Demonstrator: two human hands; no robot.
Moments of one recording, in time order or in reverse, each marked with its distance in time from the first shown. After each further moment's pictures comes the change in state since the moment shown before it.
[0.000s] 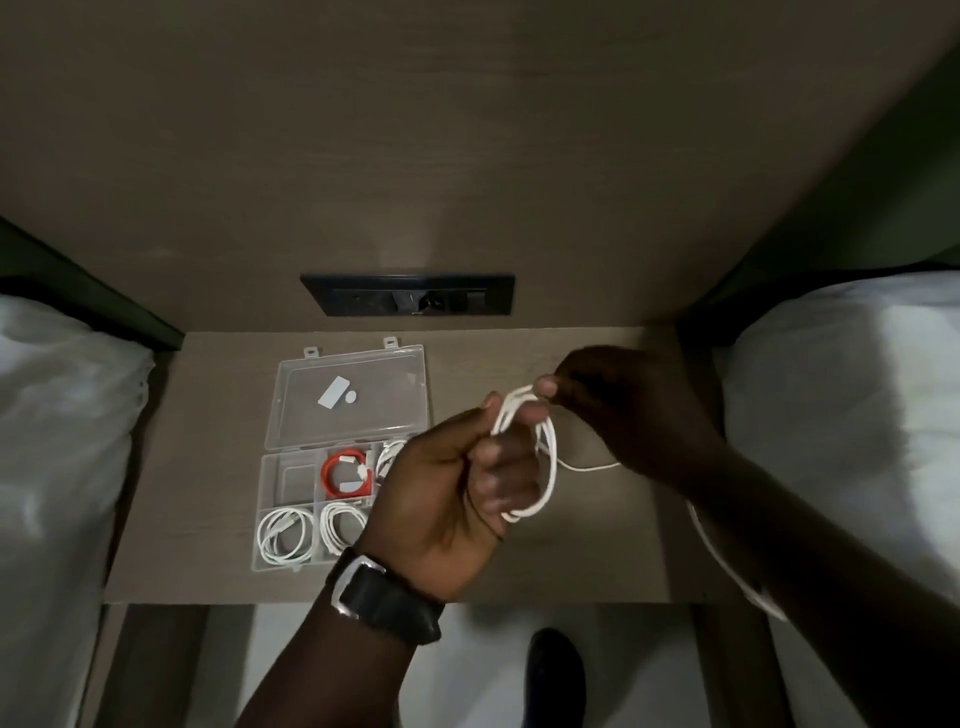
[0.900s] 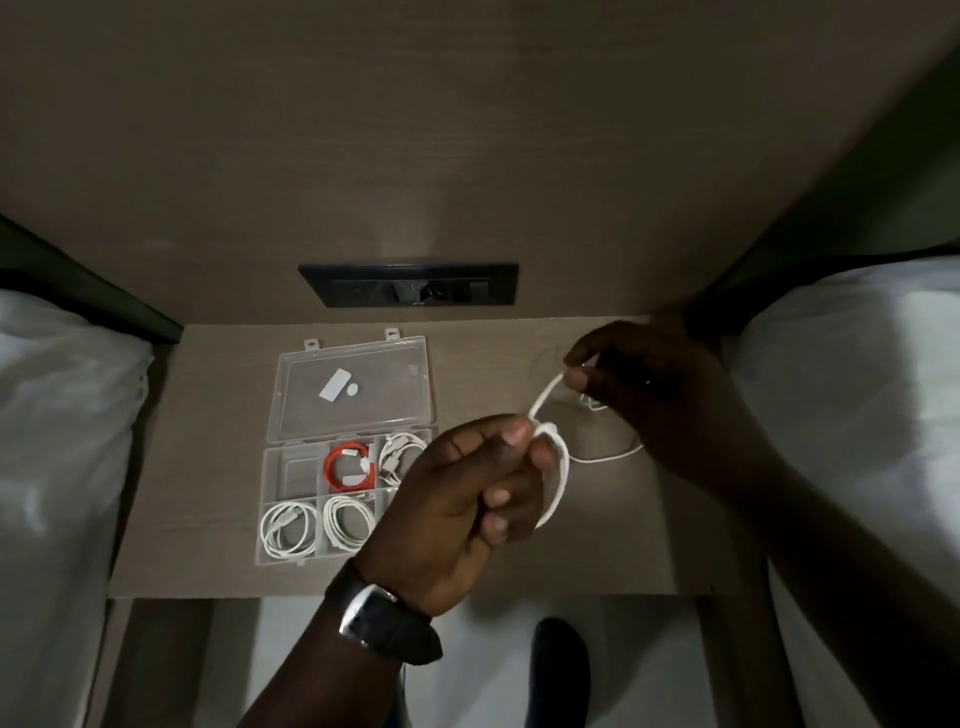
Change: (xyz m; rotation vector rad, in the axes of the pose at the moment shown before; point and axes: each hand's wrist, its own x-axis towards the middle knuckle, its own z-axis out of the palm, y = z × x) left_hand -0.008 -0.008 -0.013 0.414 0.042 0.121; right_hand -0.011 -0.001 -0.009 0.166 0.112 0.088
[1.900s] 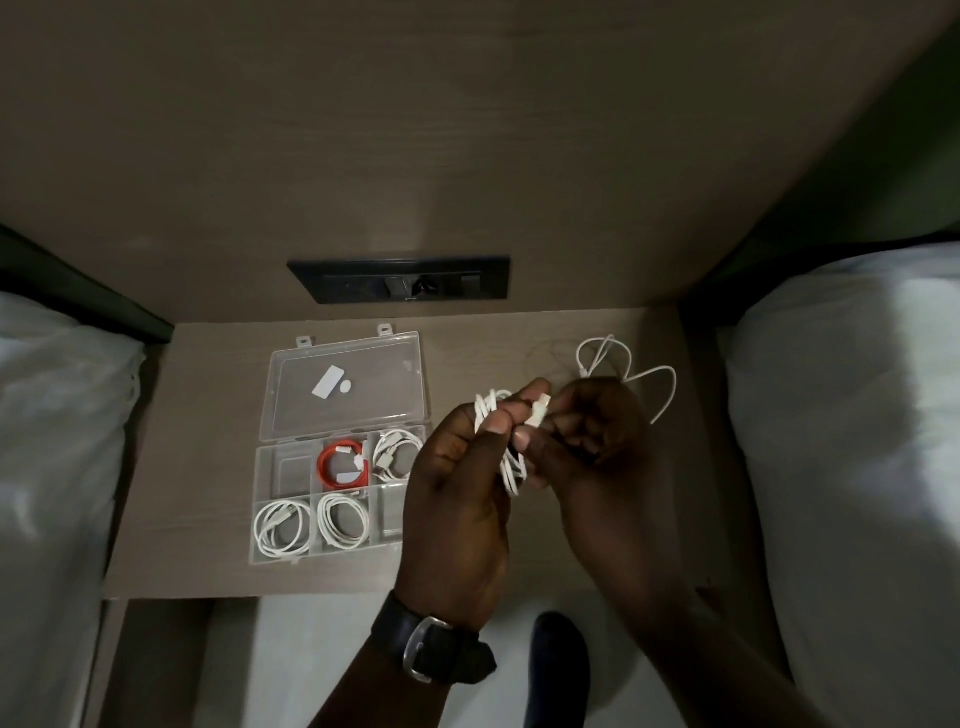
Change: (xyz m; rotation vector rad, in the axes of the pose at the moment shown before) left_hand 0.009 -0.026 0.024 0.058 0.465 0.301; right_hand -0.050 -0.024 0.068 0.440 0.311 0.294
